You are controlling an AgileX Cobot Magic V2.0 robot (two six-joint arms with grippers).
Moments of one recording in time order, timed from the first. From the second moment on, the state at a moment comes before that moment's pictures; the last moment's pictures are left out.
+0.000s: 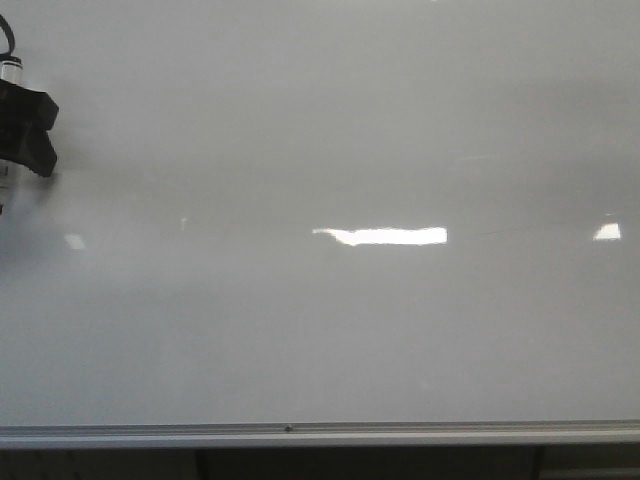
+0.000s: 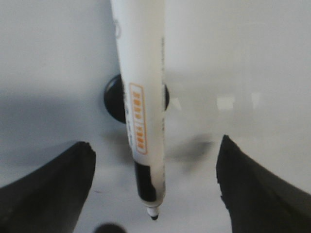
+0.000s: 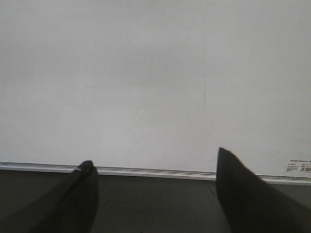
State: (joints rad) left arm -0.11 1.59 -0.98 0.05 0.26 -0.05; right arm 0.02 0.64 -0.68 0.06 0.71 -0.01
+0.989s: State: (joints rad) left arm -0.10 1.62 -0.98 0.05 0.23 -0.05; right arm 0.02 0.64 -0.68 0.06 0.71 -0.01
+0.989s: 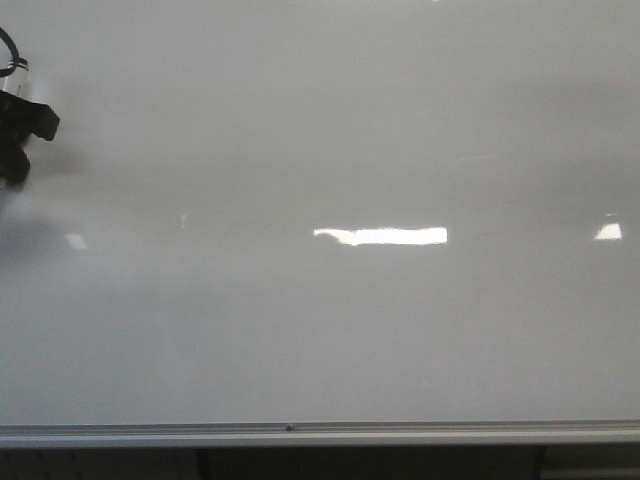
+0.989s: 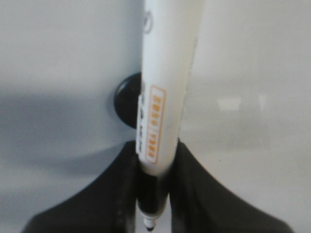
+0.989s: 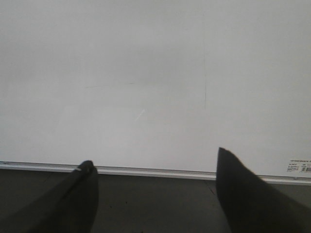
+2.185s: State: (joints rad) left arm -0.73 1.37 -1.26 -0.24 1.22 0.73; right arm 0.40 1.06 -1.11 0.44 1.16 -0.63
